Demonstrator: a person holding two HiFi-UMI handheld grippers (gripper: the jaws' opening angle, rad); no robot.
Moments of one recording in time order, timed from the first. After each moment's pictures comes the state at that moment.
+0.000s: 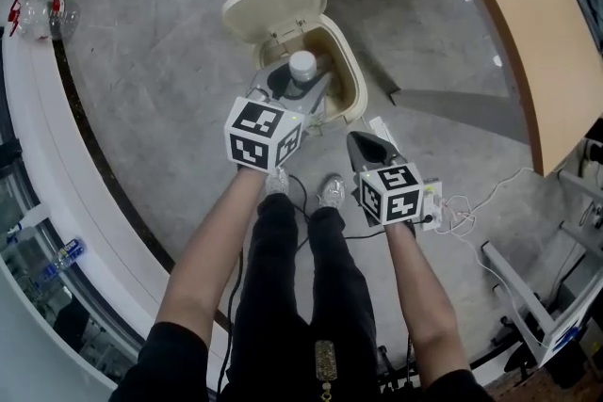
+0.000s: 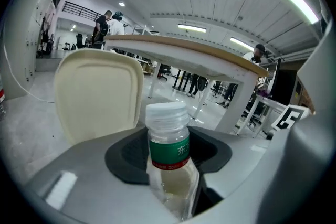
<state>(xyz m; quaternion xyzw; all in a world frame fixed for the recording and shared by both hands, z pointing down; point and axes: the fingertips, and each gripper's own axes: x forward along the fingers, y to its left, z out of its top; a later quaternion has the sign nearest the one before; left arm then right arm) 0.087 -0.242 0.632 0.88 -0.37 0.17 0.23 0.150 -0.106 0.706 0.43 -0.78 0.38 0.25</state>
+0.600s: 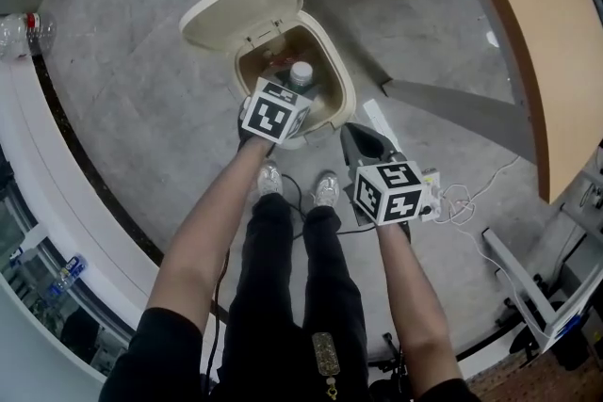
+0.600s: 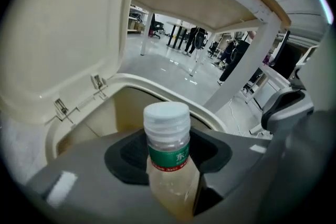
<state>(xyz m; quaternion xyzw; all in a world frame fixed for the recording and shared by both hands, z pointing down) 0.116 -0.235 0.797 0.84 -0.26 0.38 0.29 0.171 -0.140 0.723 0.48 -0.74 0.43 0.21</state>
